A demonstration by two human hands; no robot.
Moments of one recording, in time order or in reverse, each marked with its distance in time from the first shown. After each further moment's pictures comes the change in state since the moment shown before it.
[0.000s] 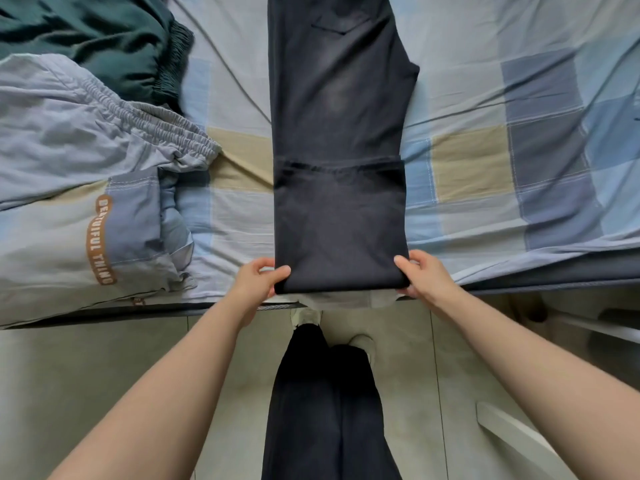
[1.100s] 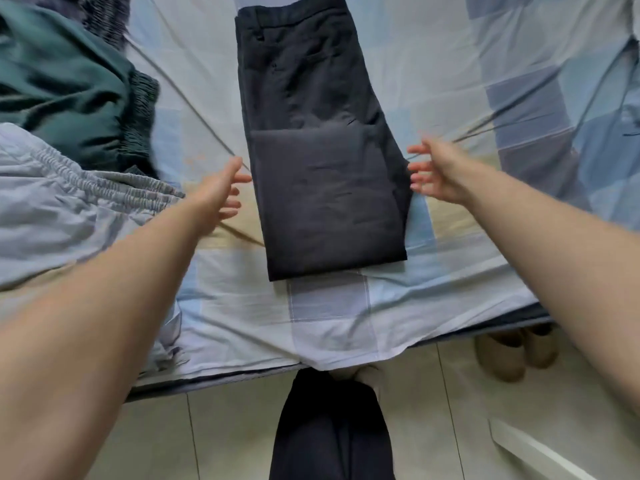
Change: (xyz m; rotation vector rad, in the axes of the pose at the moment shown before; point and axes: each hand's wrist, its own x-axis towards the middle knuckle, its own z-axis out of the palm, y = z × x) left_hand 0.122 0.225 -0.031 0.161 -0.006 0.074; right_hand 0.106 -0.222 -0.038 0.107 0.024 0.030
